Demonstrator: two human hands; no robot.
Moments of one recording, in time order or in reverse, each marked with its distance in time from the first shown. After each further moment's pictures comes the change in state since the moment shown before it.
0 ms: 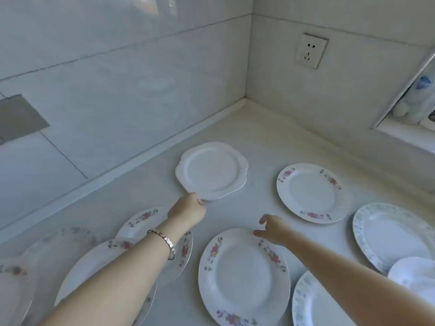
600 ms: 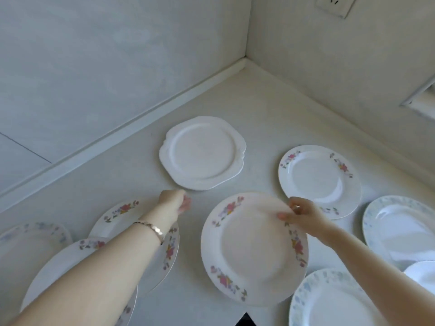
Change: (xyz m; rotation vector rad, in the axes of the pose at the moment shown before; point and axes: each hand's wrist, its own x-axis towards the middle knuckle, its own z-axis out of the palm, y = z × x) left_hand 0.088 -0.019 0.042 -0.969 -0.008 -0.560; right_hand 0.006 0.046 -0.055 0.604 0.032 -0.009
